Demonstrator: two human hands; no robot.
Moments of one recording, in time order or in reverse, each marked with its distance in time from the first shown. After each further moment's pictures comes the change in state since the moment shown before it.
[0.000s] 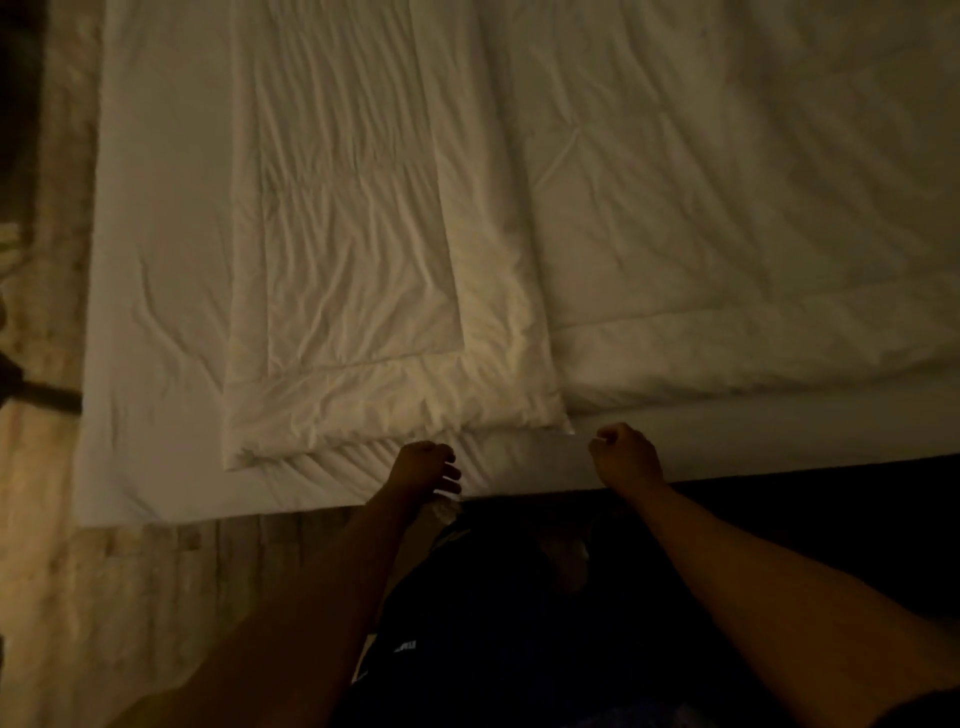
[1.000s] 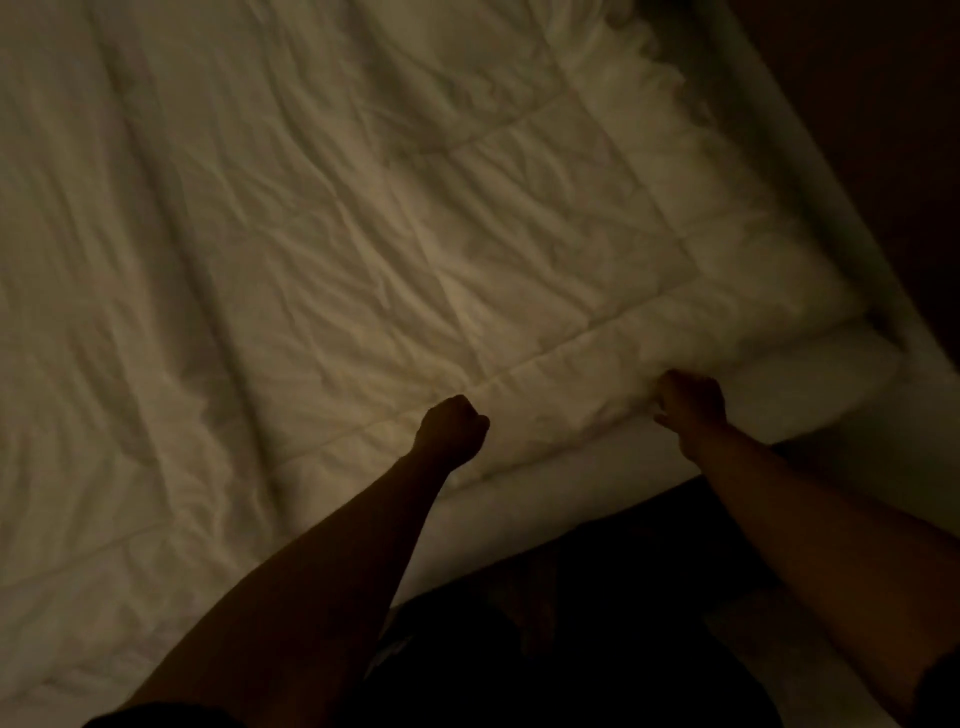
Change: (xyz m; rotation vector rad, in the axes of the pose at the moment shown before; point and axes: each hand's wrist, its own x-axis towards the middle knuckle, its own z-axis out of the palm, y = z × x) left_hand 0.015 0.225 0.439 0.992 0.032 0.515; right_hand 0.183 0.195 -0.402 0.753 0.286 0.382
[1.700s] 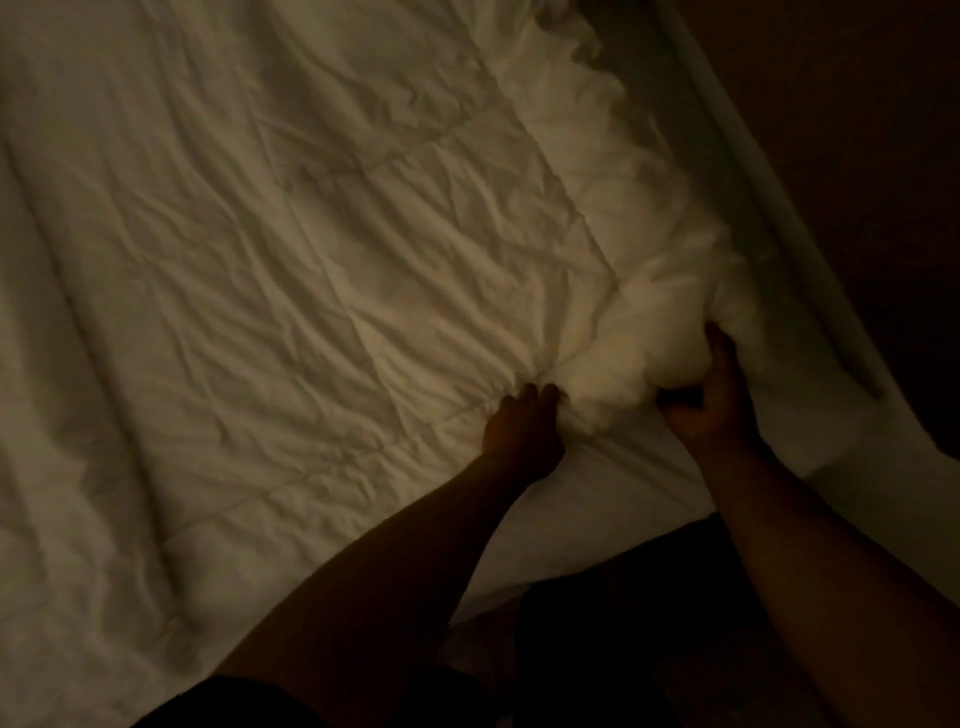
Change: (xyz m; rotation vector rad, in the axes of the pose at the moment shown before) left_hand 0.058 0.169 0.084 0.269 -0.032 0.378; right_hand 0.072 -0.073 -0.060 0.923 -0.178 0.025
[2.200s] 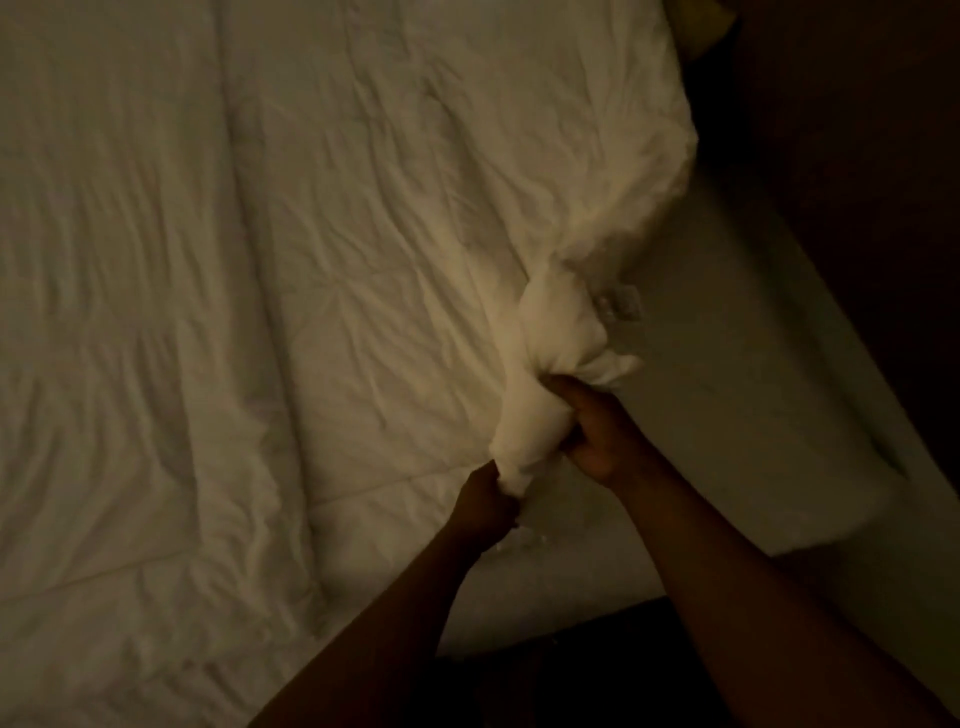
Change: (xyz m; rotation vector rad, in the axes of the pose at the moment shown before) left_hand -0.185 -0.195 -0.047 -0.964 0.114 -0.156; right_hand -0.200 0.183 0.178 -0.449 -0.517 0.006
